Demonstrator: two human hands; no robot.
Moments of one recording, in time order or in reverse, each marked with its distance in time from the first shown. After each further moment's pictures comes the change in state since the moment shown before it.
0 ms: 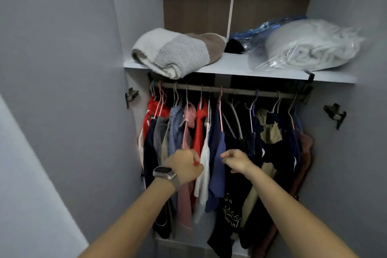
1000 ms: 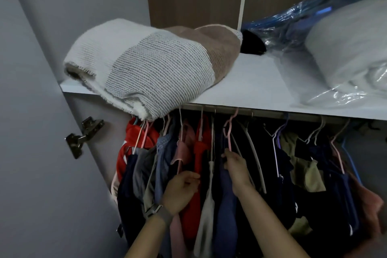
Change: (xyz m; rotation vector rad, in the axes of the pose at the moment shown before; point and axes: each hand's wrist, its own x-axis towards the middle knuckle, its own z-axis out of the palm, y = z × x) left_hand 0.216 -0.066 0.074 -0.735 -0.035 -0.187; right_hand 0.202 -0.040 0.010 0.779 0.162 0.145
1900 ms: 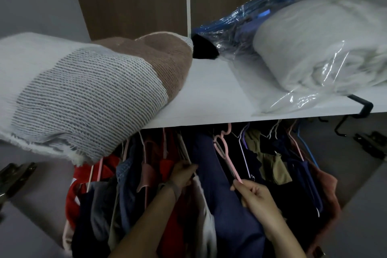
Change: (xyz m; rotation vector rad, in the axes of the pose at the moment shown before) left_hand 0.119 0.040 0.068 -0.231 -0.137 -0.260; right_hand -0.067 -0.017 -0.090 -0.144 0.061 -0.194
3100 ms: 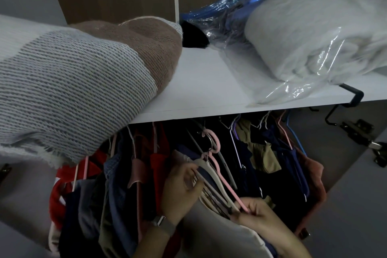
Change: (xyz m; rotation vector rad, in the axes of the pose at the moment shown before) left_hand -0.078 -0.022 -0.002 0.400 0.029 0.614; right_hand -0.033 0.020 -0.023 -0.062 -0.336 0.026
